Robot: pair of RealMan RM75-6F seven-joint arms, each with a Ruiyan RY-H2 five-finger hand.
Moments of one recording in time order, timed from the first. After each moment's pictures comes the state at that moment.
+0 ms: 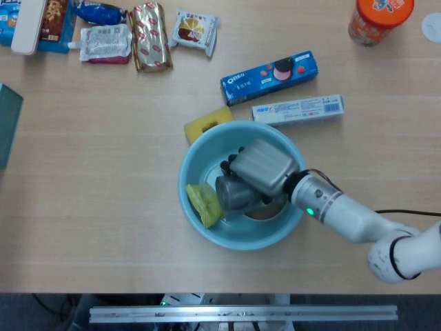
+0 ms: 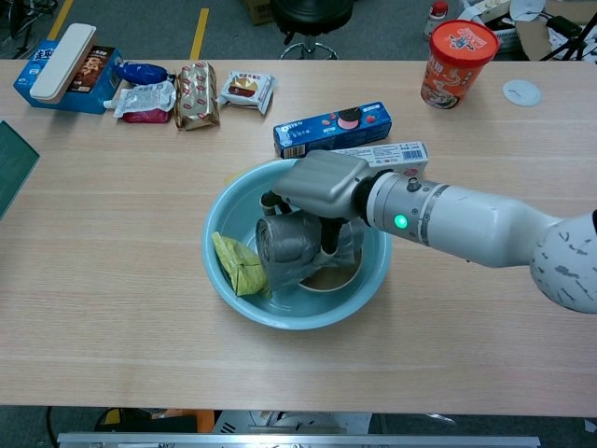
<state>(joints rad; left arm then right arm) -0.04 -1.02 -0.05 -1.75 1.46 1.52 0.04 1.07 -1.53 0.01 -1.78 -0.86 0.84 -0.69</state>
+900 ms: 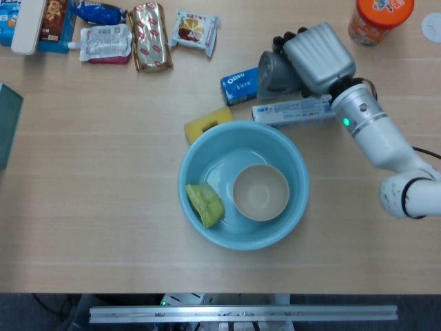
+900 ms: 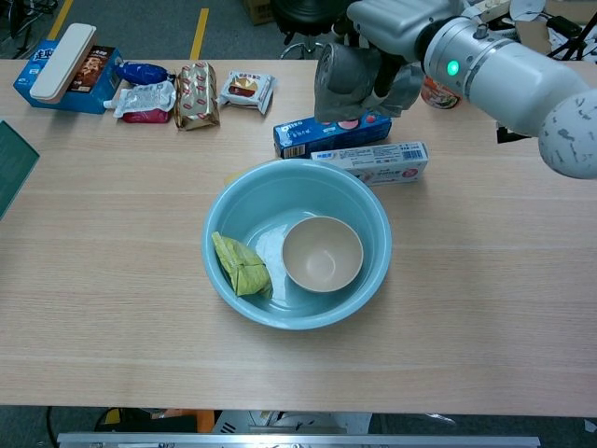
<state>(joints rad) -0.02 -1.01 -0.04 -1.75 1.47 1.54 0.03 1.08 -1.44 0.15 -1.49 -0.75 0.91 -0.66</state>
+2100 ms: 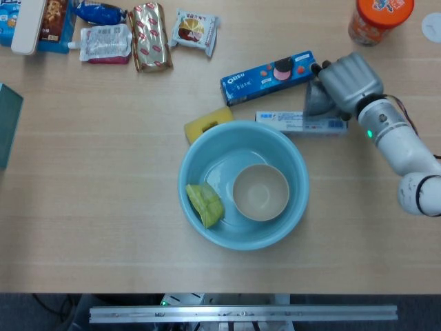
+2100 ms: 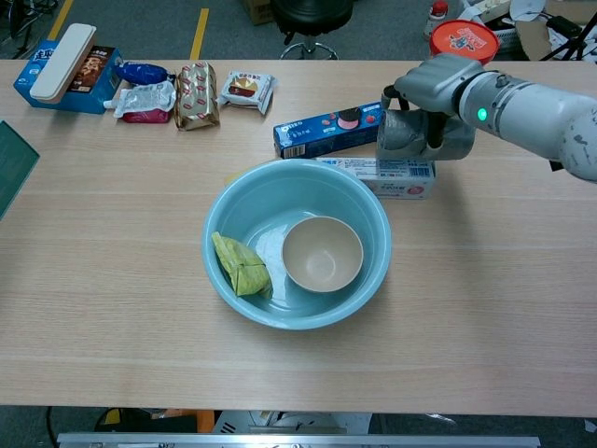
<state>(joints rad) -0.04 -1.00 -0.03 -1.77 1.50 1.51 0.03 1.10 -1.39 -0.01 -1.50 -0.51 0.79 -0.85</state>
